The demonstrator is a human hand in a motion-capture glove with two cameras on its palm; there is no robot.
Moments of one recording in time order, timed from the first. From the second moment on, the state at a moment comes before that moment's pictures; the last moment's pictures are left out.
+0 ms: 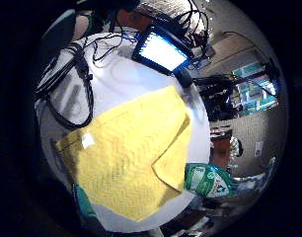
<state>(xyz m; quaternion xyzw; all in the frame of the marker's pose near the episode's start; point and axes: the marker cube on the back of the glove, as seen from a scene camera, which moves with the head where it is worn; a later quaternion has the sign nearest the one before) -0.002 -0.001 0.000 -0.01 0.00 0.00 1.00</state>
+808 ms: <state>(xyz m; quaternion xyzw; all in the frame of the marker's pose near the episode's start) 0.010 0.016 -0.011 -0.01 0.01 0.00 1.00</state>
